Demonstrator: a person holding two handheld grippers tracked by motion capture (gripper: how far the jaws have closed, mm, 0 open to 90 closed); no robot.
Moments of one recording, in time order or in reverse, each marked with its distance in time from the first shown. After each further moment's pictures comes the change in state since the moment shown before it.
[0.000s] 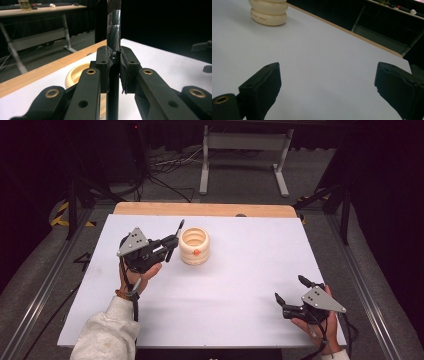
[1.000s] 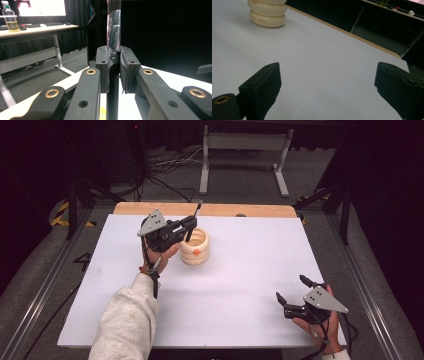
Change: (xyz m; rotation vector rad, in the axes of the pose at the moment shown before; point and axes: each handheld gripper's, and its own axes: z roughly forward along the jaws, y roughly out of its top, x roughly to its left) left arm 0.018 0.020 0.066 -0.131 -0.066 0.029; right arm -0.003 -0.001 -0.002 -0.015 -0.004 0.007
